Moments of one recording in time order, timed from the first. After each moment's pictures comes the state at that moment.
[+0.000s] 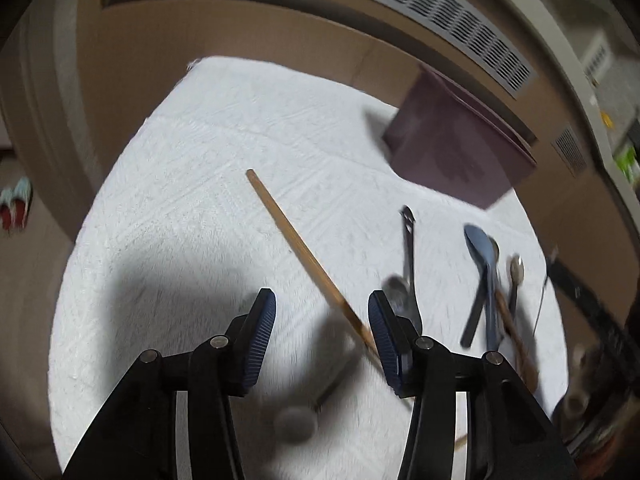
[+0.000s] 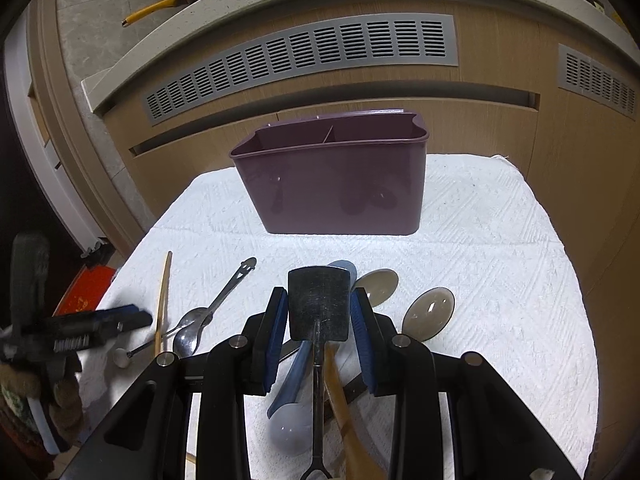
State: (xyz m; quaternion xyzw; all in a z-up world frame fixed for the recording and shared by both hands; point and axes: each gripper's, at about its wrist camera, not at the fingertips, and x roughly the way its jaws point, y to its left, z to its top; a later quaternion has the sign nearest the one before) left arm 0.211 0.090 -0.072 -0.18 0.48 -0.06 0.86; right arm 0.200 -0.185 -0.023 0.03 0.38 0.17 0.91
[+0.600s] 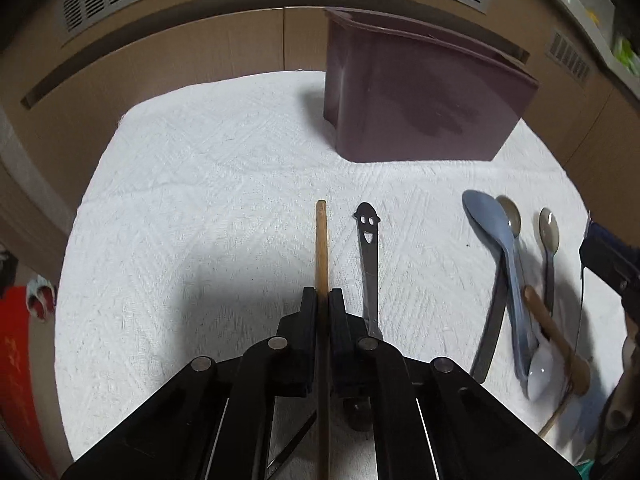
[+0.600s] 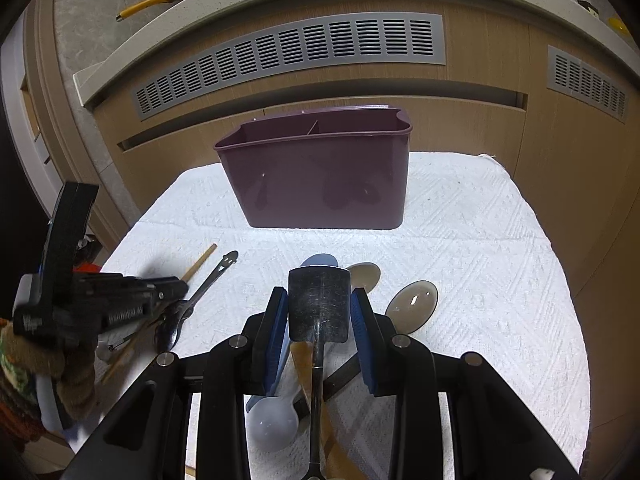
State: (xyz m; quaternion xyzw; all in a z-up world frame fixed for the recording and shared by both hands) left arm 0.257 0.007 -0.073 0.00 0.50 -0.07 0.86; right arm 0.203 -0.188 -0.029 0.01 0.38 0.15 0.91
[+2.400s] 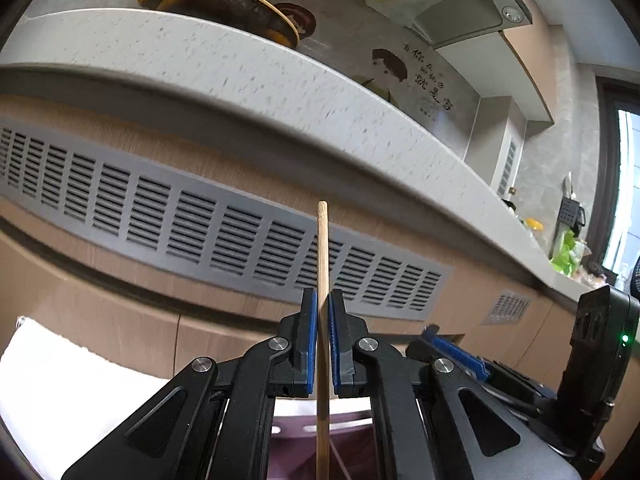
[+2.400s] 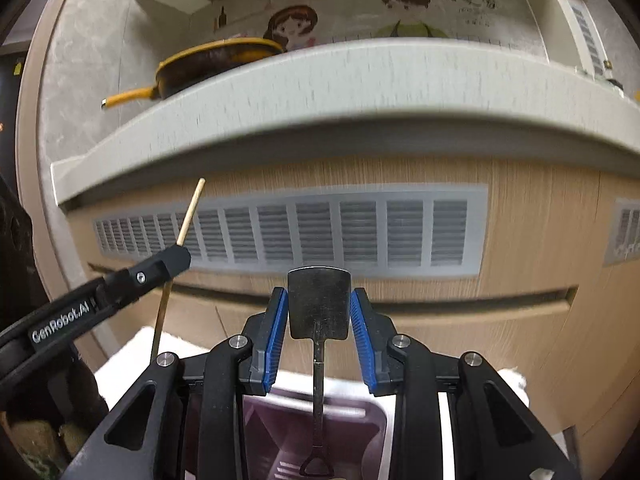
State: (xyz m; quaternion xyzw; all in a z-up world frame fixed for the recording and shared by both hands) left arm 0.408 -0.014 0.033 -0.18 0.12 -0.15 0.96; right arm 0.389 -0.199 0.037 0.01 0.19 0.17 0.97
